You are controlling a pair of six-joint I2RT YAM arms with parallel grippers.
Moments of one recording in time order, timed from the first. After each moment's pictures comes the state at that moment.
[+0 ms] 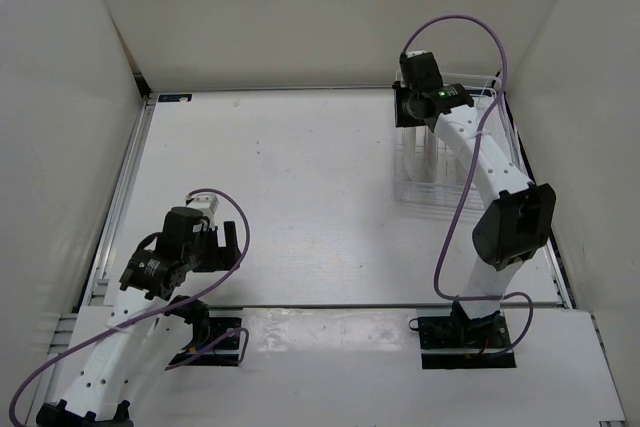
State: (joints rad) left arm -0.32 0.57 0.64 -0.97 -0.01 -0.30; right arm 0.38 1.77 1.77 -0.80 0.23 0.14
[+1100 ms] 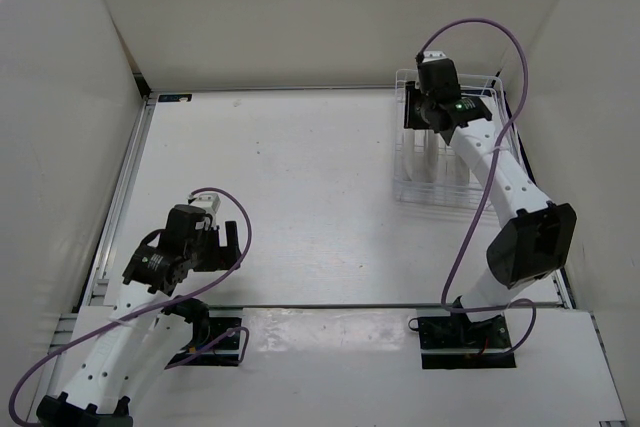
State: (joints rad) left arm -0.32 0.61 0.64 -0.97 -0.01 -0.30; right arm 0.34 1.63 1.61 -0.67 0.20 0.16
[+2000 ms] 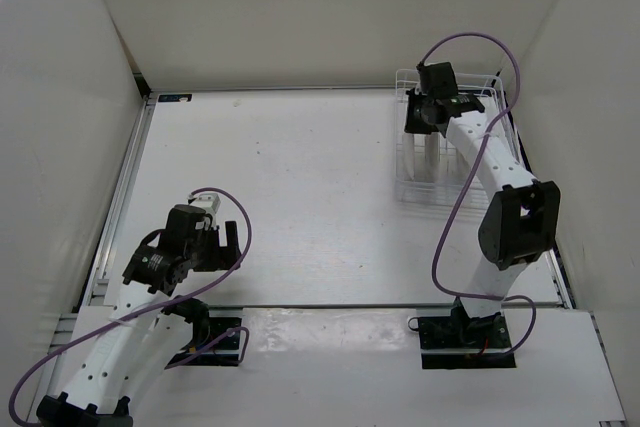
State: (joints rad) left arm -0.32 0.61 0.64 -0.97 -0.01 -0.30; right arm 0.27 1.76 1.62 -0.67 0.06 0.23
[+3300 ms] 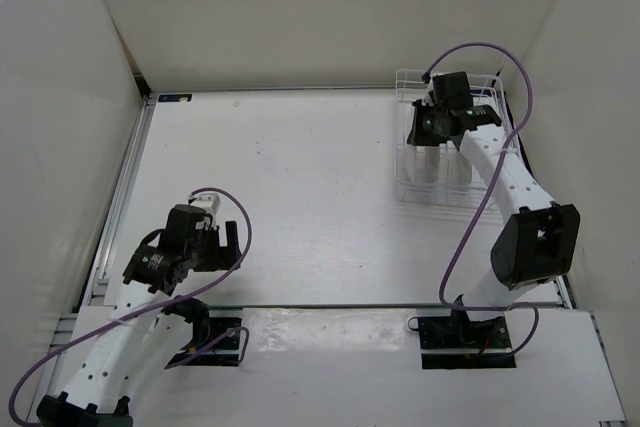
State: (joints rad) left arm -0.32 0.61 0.64 -0.97 0.00 -0.30; right arm 0.24 1.61 1.49 -0.71 -0.09 0.19
